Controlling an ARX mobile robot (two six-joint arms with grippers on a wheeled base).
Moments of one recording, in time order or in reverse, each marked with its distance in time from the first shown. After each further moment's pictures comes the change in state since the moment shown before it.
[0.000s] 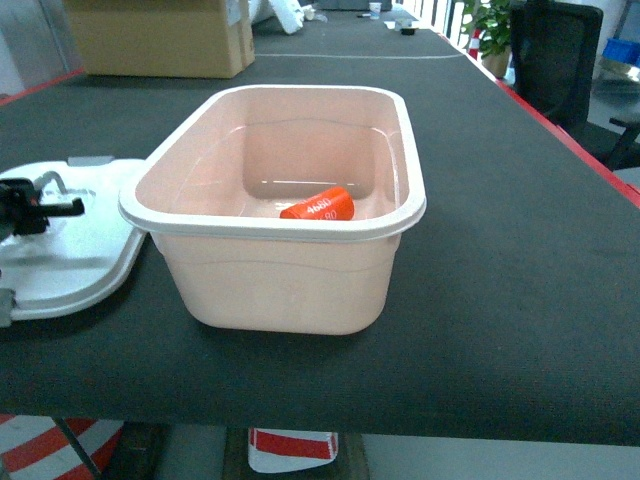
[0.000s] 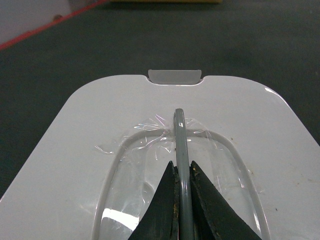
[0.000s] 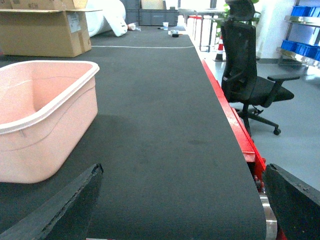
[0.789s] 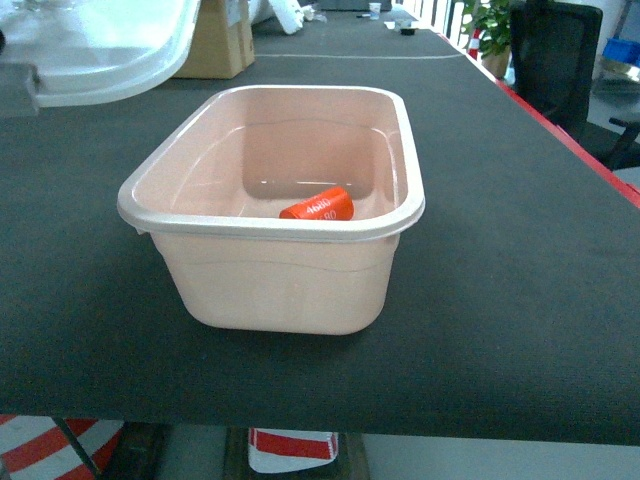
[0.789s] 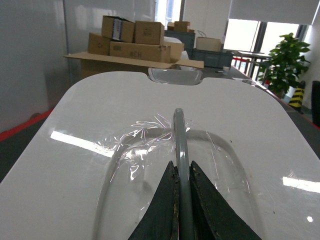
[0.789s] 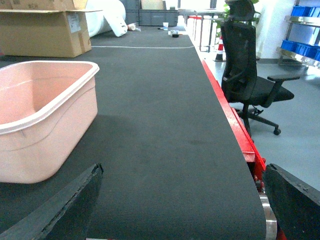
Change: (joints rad) left arm -0.260 -0.500 -0.023 -0.188 -0.190 -0.119; right arm 0.000 0.000 0.000 0.000 0.000 0.000
